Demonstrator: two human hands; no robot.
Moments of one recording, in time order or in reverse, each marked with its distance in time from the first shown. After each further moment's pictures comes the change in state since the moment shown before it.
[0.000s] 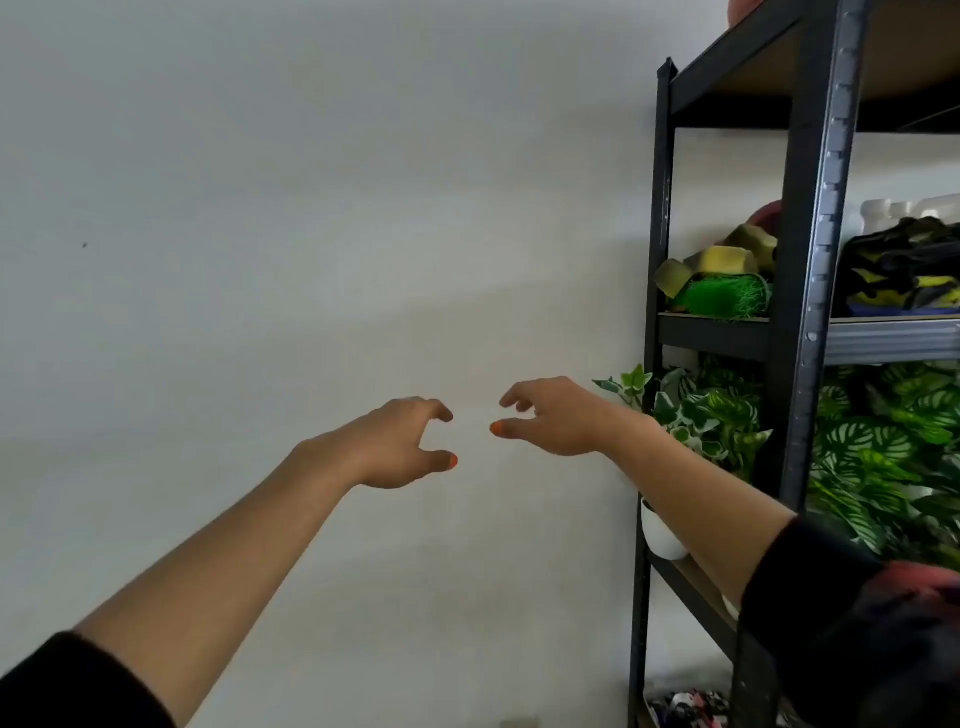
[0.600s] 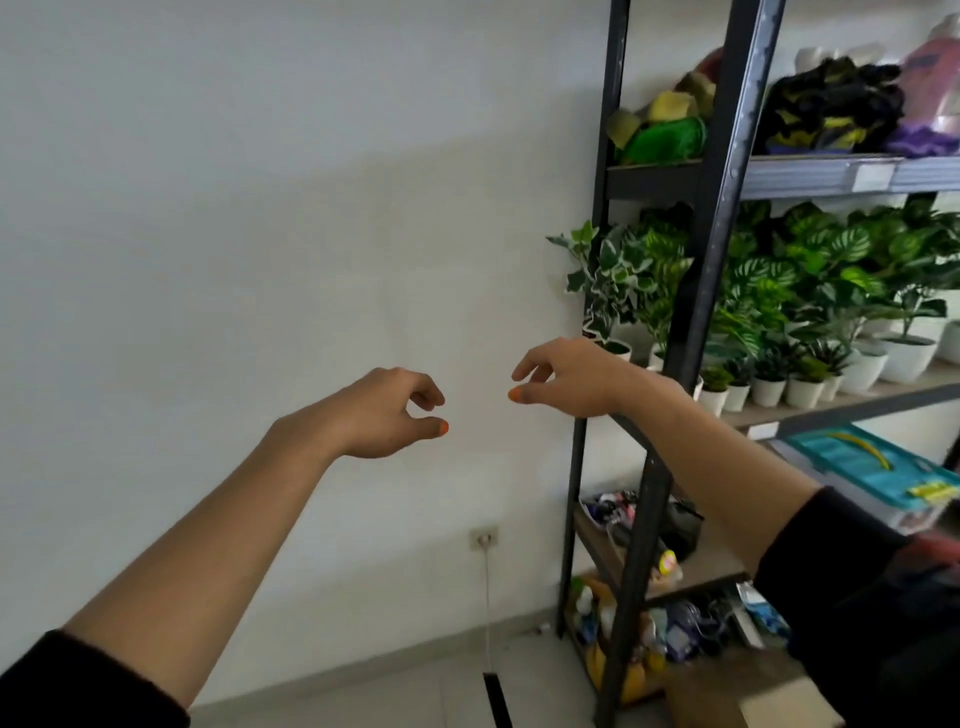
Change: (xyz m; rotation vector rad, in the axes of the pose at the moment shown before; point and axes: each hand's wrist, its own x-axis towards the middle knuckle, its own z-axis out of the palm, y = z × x) left_hand -0.122 0.007 0.073 -0.178 -0.207 0.055; right_hand -0.149 -0.006 0.065 0.032 -0.115 0.173
